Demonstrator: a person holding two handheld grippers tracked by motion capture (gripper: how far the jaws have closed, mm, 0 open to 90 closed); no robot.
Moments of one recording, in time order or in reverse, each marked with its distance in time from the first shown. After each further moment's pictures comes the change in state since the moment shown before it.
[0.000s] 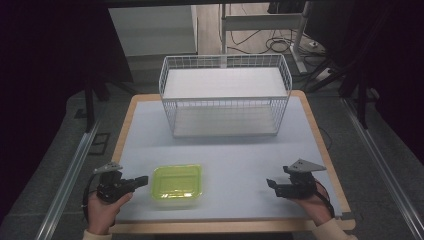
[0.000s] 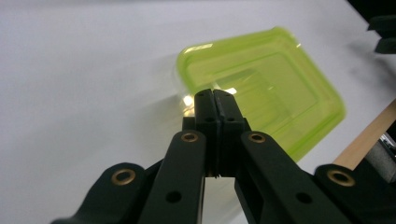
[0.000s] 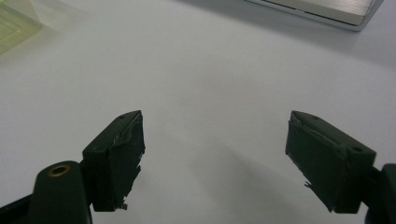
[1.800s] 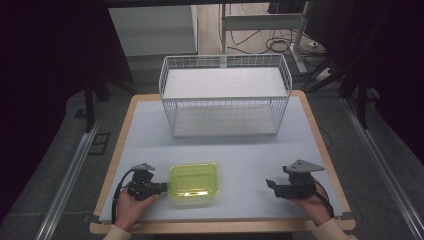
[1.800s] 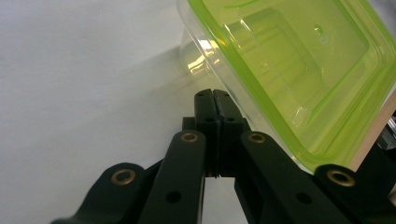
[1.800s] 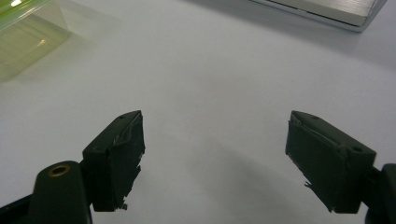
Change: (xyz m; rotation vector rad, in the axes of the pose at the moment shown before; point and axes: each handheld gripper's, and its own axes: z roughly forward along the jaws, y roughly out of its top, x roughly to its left) left arm -0.028 0.007 0.072 0.178 -0.062 0.037; right arm 0.002 0.000 0.001 0.007 -0.006 -0.016
